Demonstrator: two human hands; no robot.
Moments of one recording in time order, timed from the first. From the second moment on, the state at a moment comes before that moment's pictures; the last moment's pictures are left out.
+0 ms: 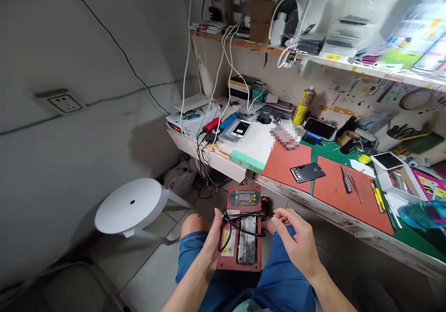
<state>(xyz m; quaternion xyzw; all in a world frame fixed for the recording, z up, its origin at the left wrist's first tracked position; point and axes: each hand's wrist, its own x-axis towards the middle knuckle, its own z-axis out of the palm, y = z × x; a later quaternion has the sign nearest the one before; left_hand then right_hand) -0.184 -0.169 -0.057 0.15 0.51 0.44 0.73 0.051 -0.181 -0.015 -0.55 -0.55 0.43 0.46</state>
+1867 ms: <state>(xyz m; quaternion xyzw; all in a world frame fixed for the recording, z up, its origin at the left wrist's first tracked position) -0.198 -0.194 -0.079 0.38 0.24 0.41 0.79 -0.054 -0.011 0.054 -0.25 -0.81 0.52 -0.15</state>
